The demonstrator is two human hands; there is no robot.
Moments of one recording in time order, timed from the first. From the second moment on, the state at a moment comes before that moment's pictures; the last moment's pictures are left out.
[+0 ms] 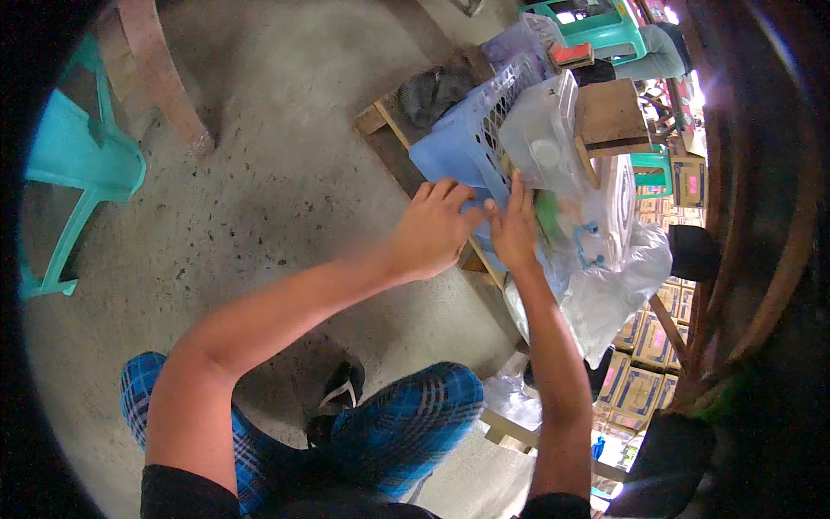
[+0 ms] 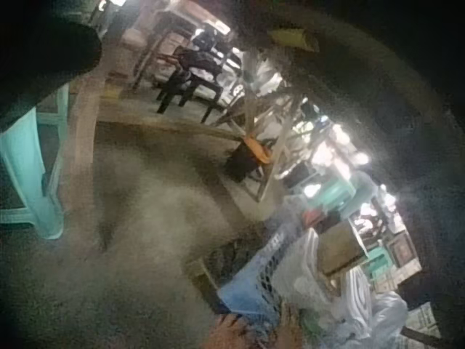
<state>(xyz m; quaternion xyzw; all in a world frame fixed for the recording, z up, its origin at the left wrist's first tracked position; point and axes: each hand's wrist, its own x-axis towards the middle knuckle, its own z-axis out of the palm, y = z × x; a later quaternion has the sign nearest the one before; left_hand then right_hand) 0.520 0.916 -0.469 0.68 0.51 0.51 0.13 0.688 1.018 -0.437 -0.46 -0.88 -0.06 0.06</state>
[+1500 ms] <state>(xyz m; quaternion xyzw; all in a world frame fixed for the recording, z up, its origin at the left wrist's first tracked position) 0.351 0.717 0.027 0.07 0.21 0.74 0.63 0.635 0.712 -0.009 -0.39 -0.46 0.78 0.19</state>
